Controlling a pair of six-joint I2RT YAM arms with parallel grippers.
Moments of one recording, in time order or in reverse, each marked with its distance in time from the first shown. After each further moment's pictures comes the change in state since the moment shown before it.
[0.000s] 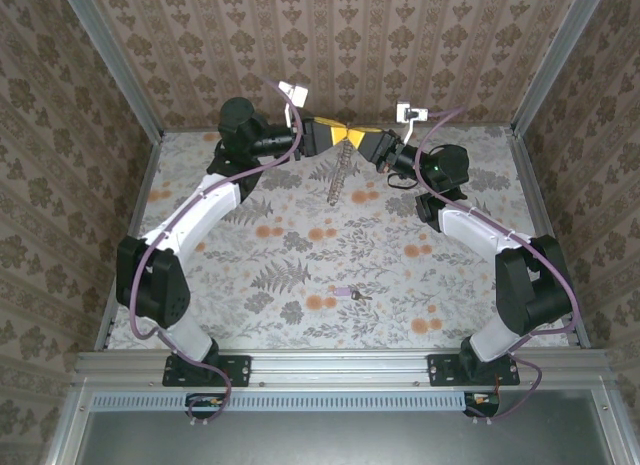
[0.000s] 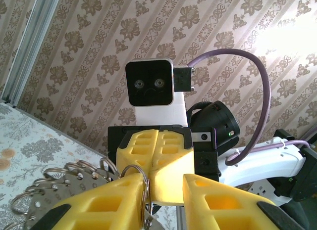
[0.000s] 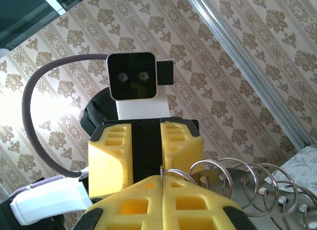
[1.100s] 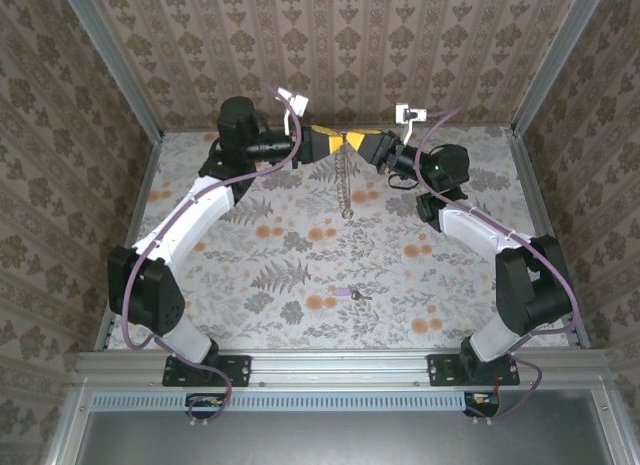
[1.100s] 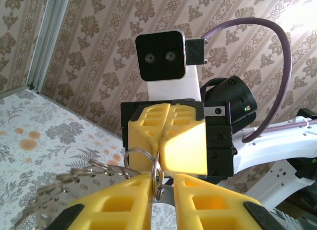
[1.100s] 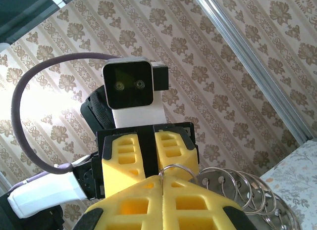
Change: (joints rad) left arm 0.006 -0.058 -0.003 -0.261 -0.027 0.234; right arm -0.009 0.000 0.000 -0.007 -0.030 0.000
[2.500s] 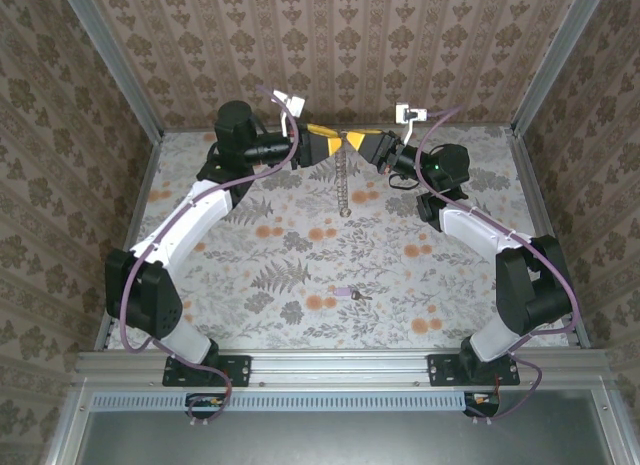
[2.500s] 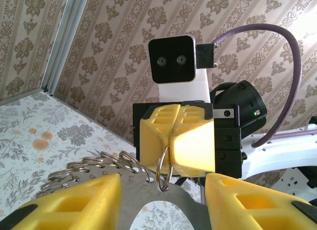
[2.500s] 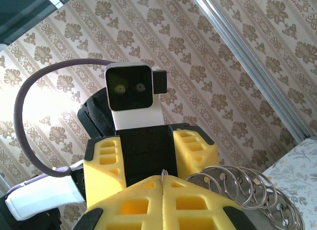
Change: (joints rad) left arm 0.008 -0.021 -0.043 0.039 -0.050 -0.022; right arm -0.002 0.000 0.000 -0.011 0.000 0.000
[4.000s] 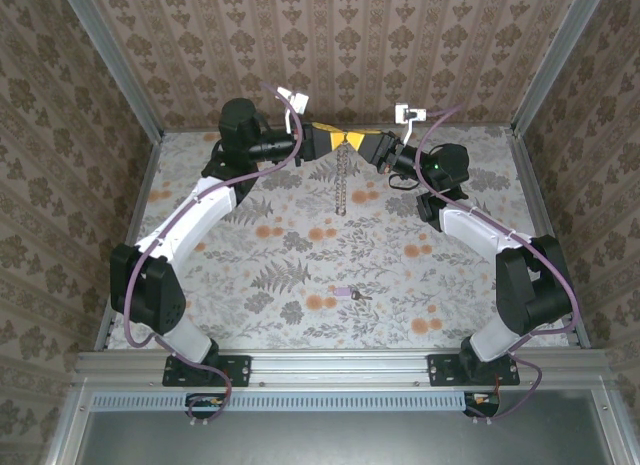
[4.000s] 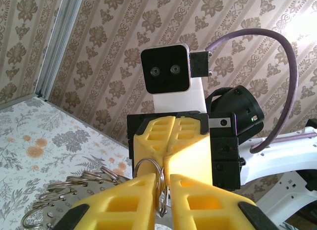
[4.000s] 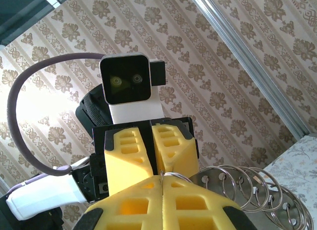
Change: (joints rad) left arm -0.015 0.034 0.031 0.040 0.007 -0.022; right arm 0.001 0.000 0.000 -0.015 0.000 0.000
